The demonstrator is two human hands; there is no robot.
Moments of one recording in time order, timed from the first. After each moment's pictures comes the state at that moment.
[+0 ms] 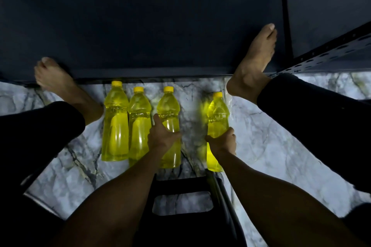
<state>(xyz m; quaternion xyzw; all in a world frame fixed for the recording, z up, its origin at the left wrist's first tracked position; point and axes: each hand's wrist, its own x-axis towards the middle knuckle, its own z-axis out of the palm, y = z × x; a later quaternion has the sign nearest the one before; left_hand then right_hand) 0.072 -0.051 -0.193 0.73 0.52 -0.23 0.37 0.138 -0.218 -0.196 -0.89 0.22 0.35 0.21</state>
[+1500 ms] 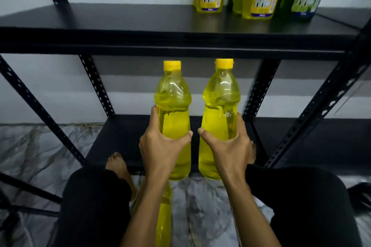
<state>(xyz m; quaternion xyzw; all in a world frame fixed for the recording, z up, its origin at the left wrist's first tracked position) 0.048 -0.038 0.184 0.78 0.33 0.38 0.38 0.117 -0.160 0.178 -0.75 -0.13 -0.09 0.64</state>
